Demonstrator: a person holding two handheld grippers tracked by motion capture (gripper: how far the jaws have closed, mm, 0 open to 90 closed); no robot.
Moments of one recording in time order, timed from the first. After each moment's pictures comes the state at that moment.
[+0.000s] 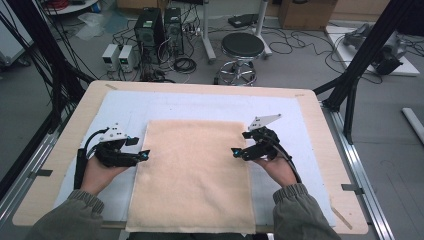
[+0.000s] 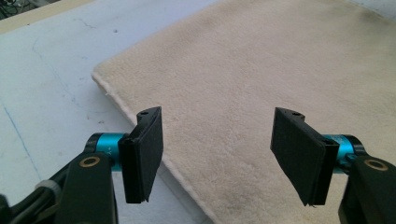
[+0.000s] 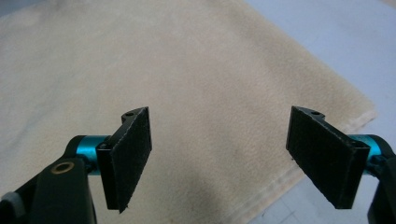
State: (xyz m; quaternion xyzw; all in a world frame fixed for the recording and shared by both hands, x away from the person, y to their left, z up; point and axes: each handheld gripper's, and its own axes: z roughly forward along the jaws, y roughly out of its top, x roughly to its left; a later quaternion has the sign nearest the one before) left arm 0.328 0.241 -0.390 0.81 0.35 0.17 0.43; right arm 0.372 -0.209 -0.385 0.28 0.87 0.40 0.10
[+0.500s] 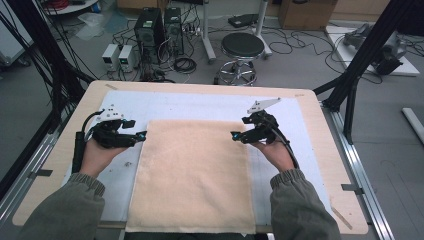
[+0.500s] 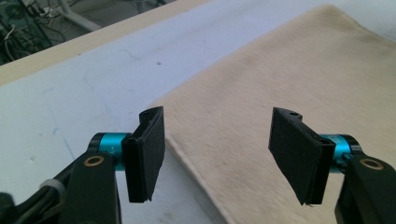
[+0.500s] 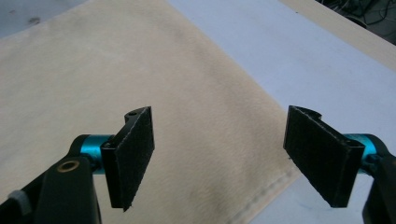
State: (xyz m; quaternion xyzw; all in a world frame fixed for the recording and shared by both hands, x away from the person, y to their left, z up) left arm 0.372 0.251 -0.367 0.79 0.37 0.20 0.43; right arm 0.411 -0.205 -0.365 0.29 0.86 0.40 0.12
